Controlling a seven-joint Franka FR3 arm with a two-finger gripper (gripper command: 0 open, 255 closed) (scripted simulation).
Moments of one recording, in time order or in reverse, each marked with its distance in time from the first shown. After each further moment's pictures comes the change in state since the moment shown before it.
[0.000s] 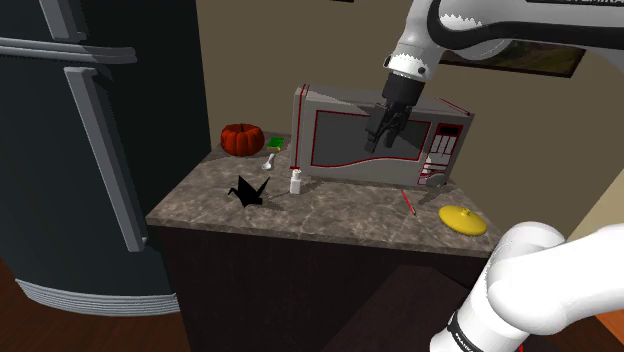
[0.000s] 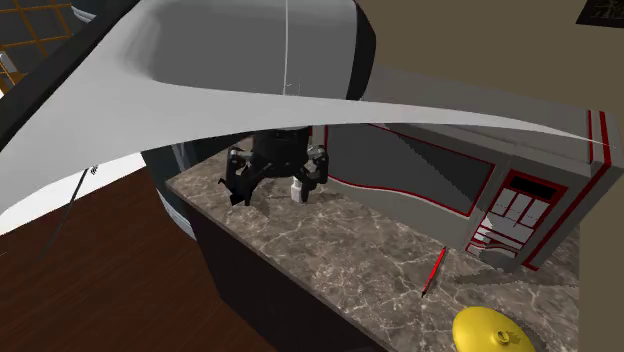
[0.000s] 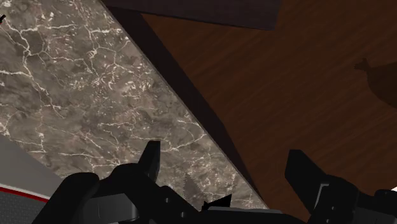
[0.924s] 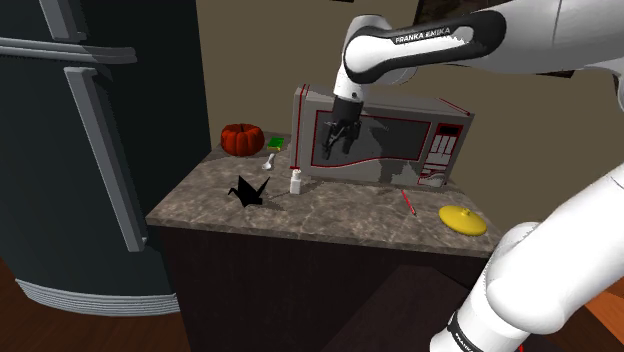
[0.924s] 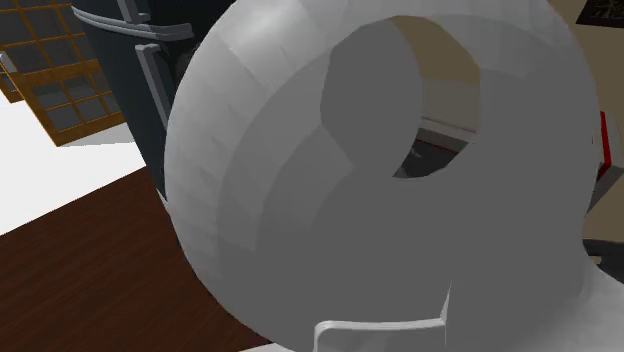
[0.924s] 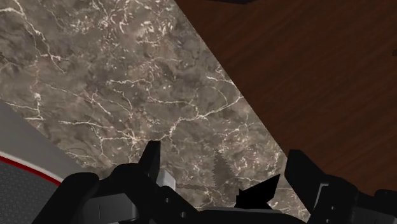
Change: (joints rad) arm -0.016 0.451 0.000 0.170 -0.041 0.233 -0.003
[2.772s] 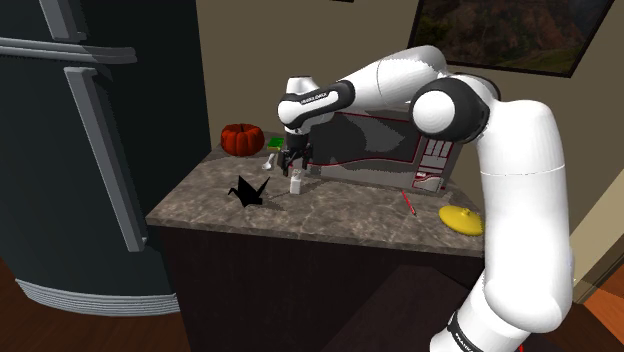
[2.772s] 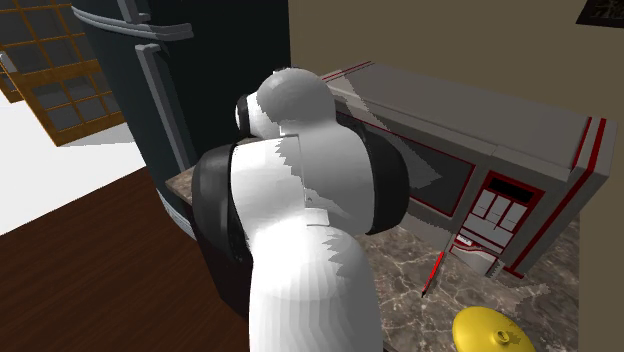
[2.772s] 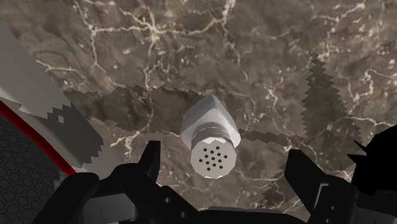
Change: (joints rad) arm -0.023 0.782 -0.012 0.597 -0.062 0.135 0.030
